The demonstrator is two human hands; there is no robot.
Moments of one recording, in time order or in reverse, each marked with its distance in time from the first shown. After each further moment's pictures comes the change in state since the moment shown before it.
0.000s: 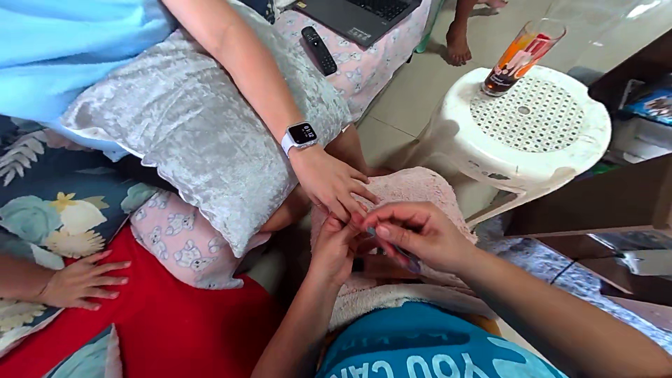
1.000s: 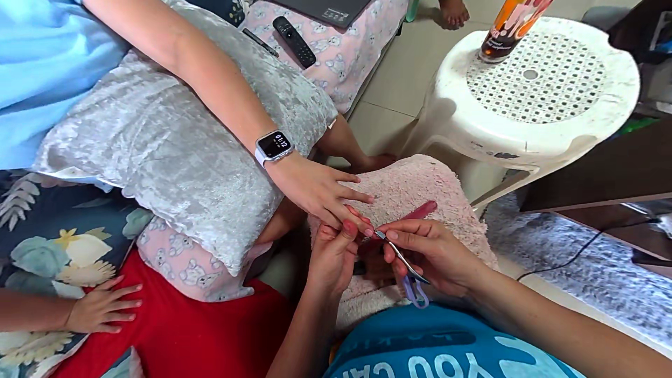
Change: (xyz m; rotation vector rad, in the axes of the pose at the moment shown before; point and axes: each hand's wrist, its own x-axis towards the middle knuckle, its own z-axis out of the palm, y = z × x) left_hand 0.009 -0.012 -0.009 -0.103 -0.117 0.072; right_hand -0.036 0.020 0.002 0.595 0.306 0.418
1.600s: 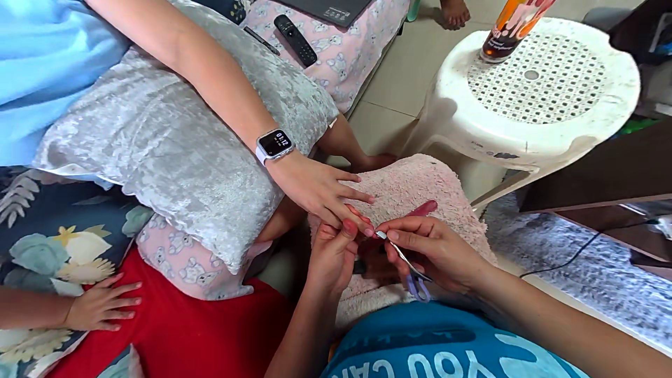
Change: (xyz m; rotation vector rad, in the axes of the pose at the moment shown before) left_hand -0.001 0.001 0.000 -0.012 -0.005 0.000; right_hand 0.000 -0.003 -0.003 -0.113 -0.049 -0.051
